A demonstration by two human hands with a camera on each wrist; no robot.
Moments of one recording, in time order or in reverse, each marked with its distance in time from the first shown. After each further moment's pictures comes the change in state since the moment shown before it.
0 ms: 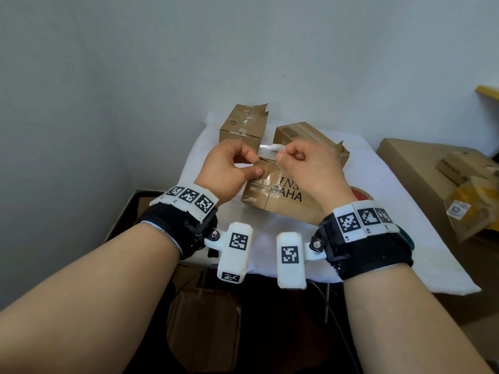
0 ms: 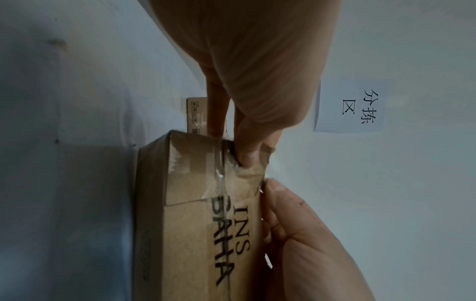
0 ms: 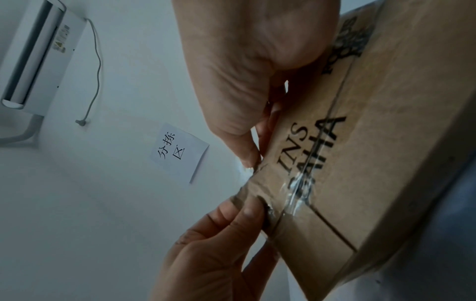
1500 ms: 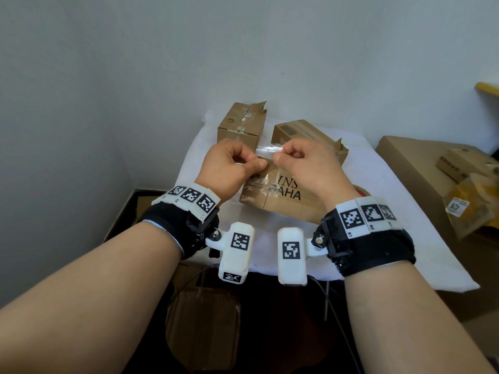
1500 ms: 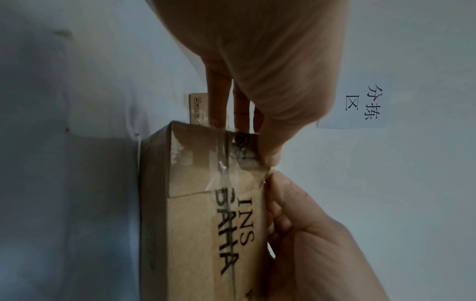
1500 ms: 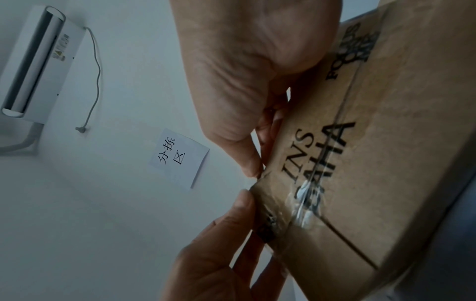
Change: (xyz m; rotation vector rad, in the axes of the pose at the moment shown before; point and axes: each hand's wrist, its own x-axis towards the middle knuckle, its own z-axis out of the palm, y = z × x) left_hand -0.003 0.004 0.006 -0.028 0.011 0.001; right_hand 0.000 -0.003 -0.003 0.093 -0.071 0.050
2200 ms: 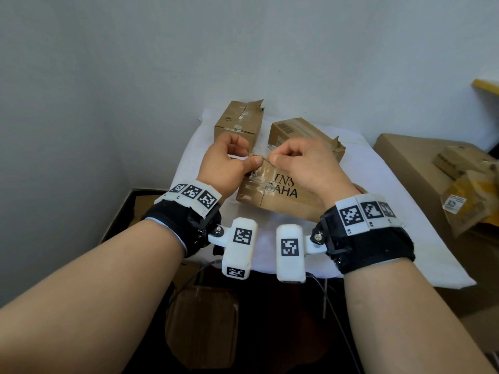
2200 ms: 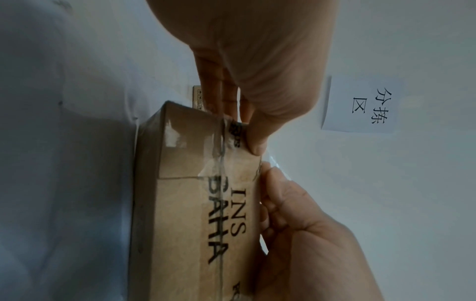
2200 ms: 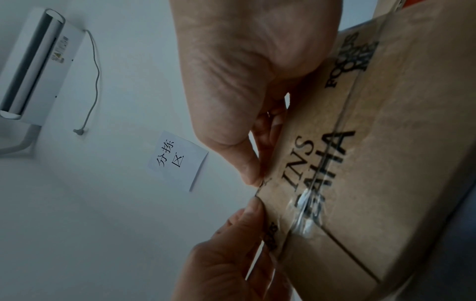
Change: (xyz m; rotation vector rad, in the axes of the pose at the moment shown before) left_hand 0.001 -0.001 0.008 -0.092 0.066 -0.133; right_hand 0.002 0.004 -0.003 0.032 -0.036 -0.023
